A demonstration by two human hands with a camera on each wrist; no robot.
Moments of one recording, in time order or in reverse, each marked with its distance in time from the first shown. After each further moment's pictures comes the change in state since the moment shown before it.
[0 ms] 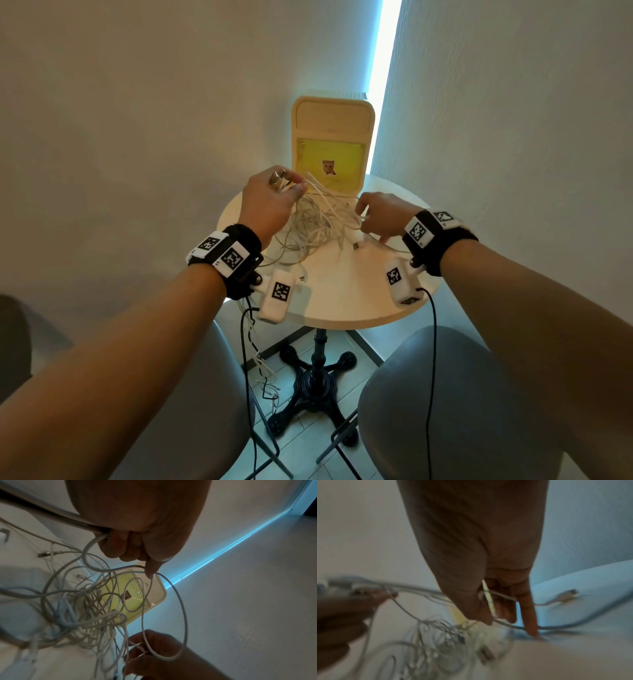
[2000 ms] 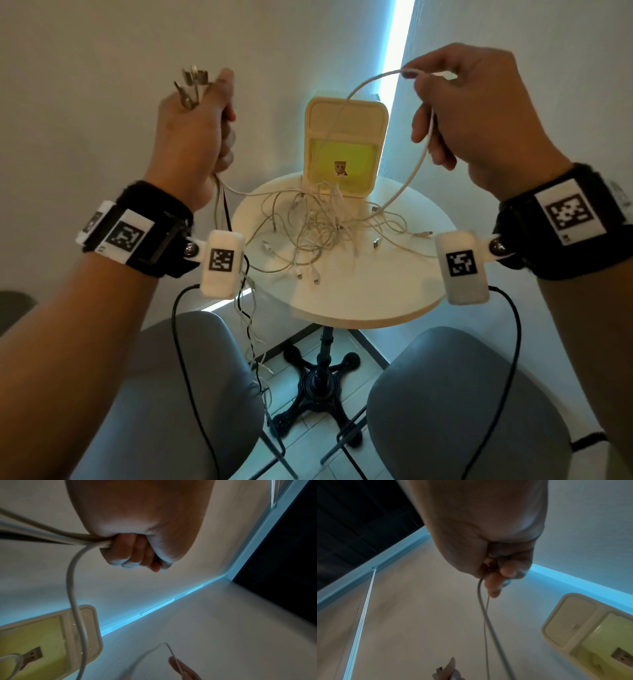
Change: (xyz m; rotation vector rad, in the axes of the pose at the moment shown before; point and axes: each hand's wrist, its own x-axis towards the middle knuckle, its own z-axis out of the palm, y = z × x) left_hand -0.009 0.107 -0.105 -0.330 0.046 -0.011; right_hand -0.122 -0.068 -0.116 0.712 0.642 -0.293
